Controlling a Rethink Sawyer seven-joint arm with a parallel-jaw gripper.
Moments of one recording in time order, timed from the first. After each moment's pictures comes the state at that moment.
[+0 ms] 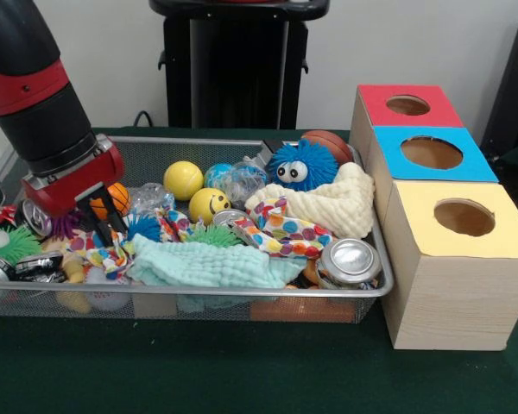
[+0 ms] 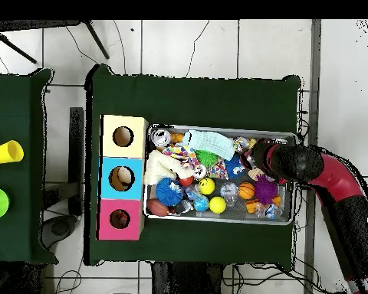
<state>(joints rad) -1.08 -0.34 0.75 1.47 -0.52 0.80 0.78</state>
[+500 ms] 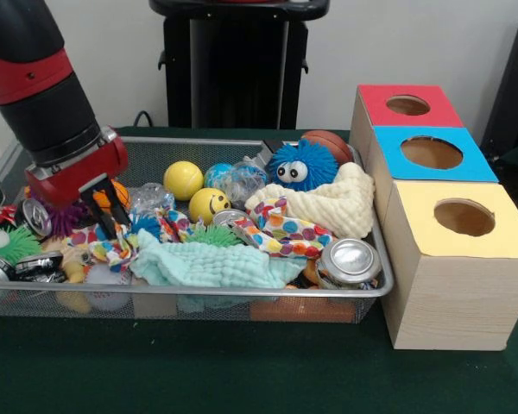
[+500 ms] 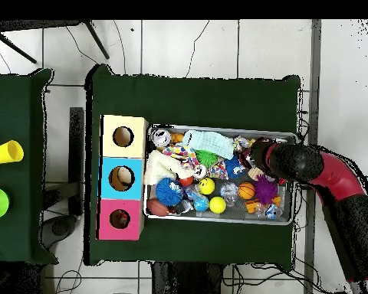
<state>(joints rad) -1.08 -0.38 0.77 1.50 -0.53 0.80 0.78</state>
